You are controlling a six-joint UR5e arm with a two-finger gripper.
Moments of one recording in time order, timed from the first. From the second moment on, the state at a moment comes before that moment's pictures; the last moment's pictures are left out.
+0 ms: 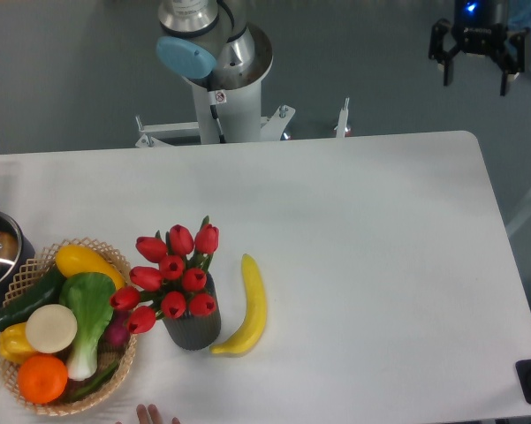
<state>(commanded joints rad) 3.21 -1.52 -1.83 -1.04 1.28 1.84</state>
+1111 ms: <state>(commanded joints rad) 3.22 -1.47 -2.03 -0.99 0.87 1.58</state>
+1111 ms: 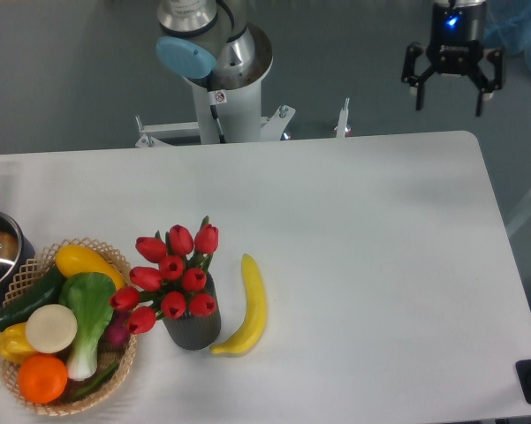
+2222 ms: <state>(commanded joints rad) 2.83 -1.58 -2.10 -0.96 0.57 1.46</state>
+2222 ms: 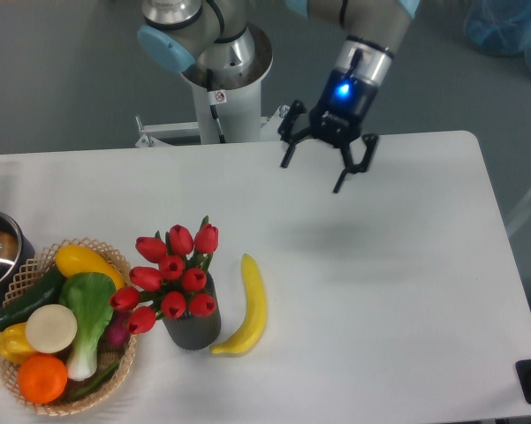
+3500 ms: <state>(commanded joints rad) 2.64 -1.89 -1.92 -0.87 0.30 1.45</state>
